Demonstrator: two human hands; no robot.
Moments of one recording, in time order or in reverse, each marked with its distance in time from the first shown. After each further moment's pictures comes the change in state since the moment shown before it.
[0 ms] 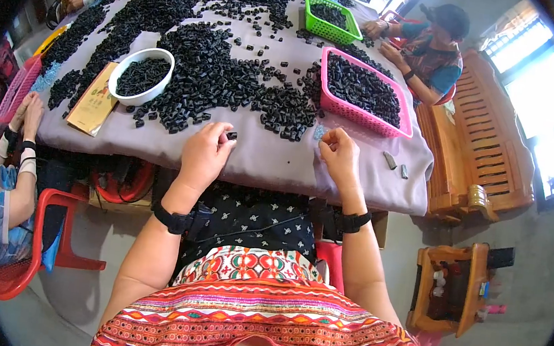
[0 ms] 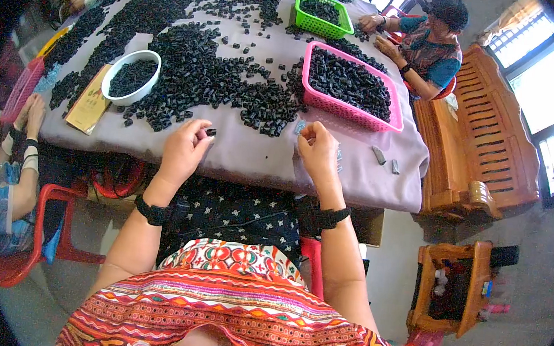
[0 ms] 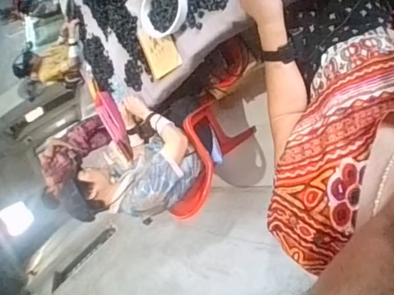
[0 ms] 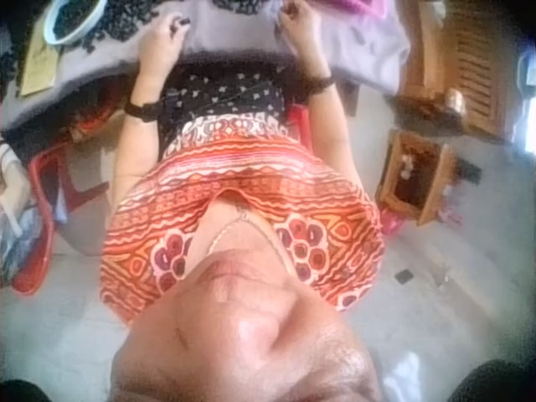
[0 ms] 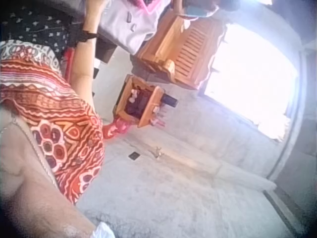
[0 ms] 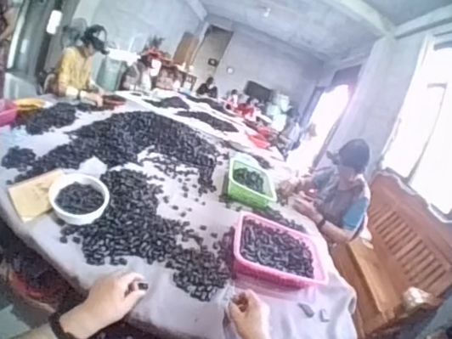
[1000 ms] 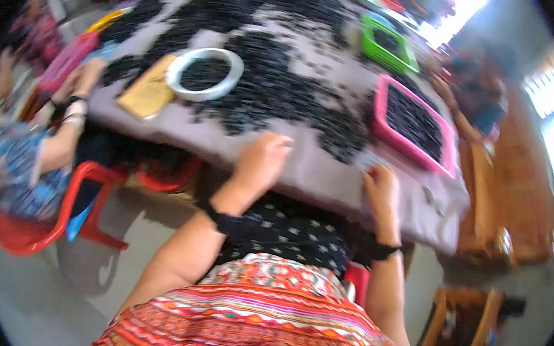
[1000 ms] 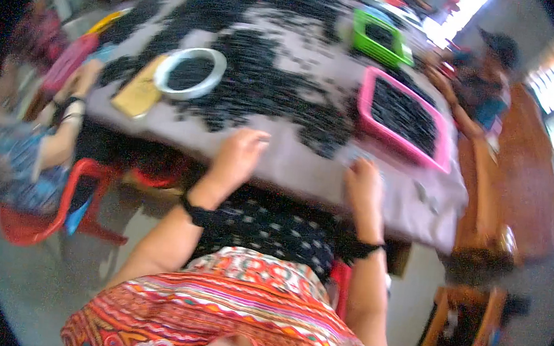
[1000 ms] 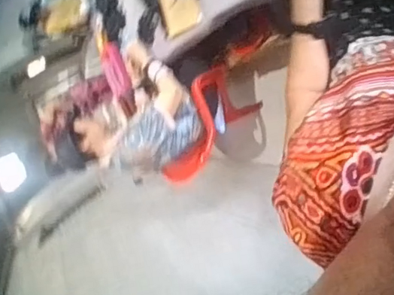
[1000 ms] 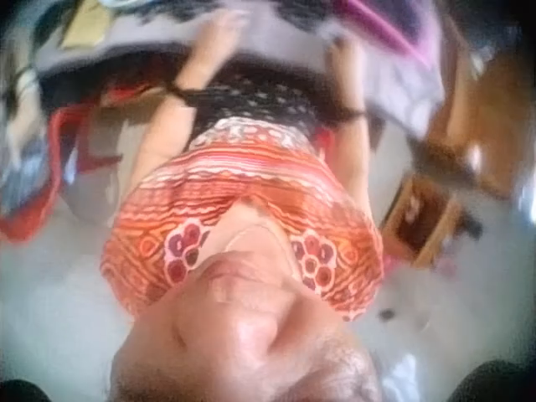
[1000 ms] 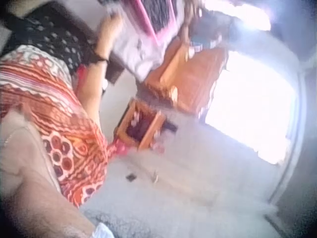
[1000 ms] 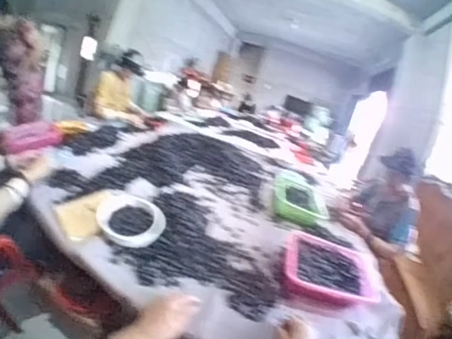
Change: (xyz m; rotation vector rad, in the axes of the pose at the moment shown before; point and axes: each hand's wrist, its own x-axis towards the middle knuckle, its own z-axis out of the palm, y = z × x) left_hand 0.003 -0.016 0.014 -0.052 0.126 0.107; right_hand 0.000 0.004 0.003 -0.396 -0.094 -0.042
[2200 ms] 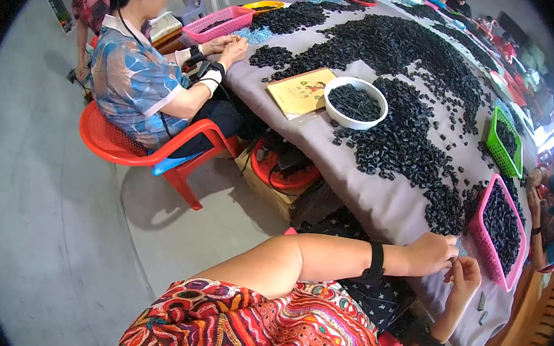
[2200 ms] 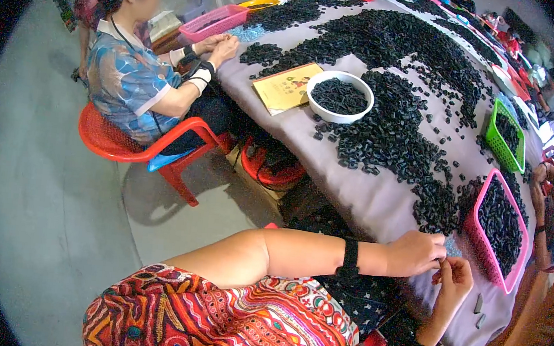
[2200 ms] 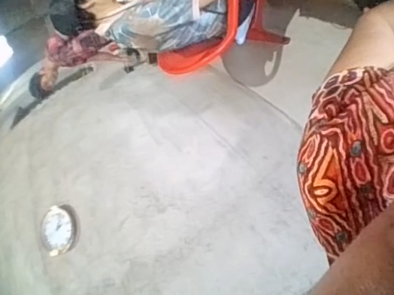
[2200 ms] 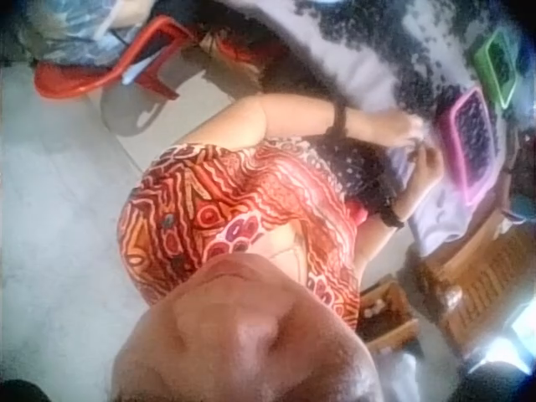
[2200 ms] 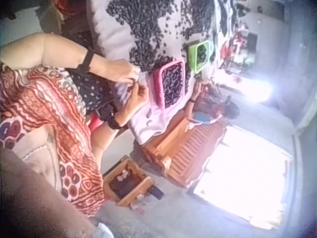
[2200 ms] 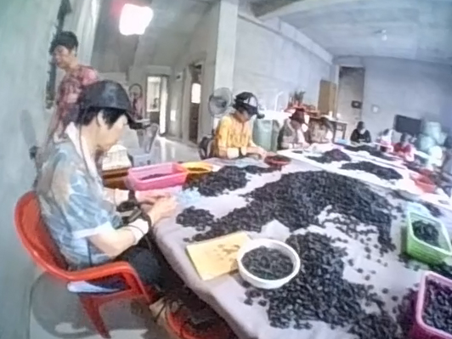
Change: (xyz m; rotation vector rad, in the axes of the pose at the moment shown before) left_hand 0.016 0.097 0.089 -0.163 -0.192 0.169; right_hand -0.014 -0.005 -0.031 0.959 -0.134 -0.019
